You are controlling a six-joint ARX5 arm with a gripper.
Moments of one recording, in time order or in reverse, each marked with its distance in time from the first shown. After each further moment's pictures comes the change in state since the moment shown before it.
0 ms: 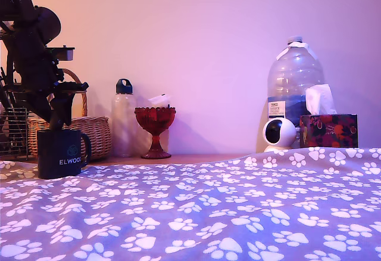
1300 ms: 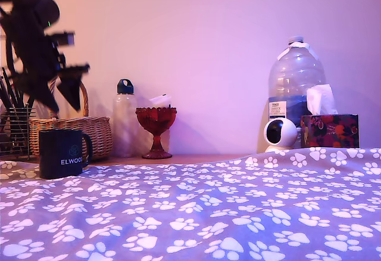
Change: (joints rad) arm 0.000 -0.059 0.066 -0.132 0.115 0.005
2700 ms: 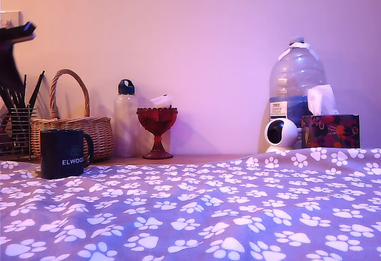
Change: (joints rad) arm 0.000 -0.784 -1.012 0.542 0.025 -0.153
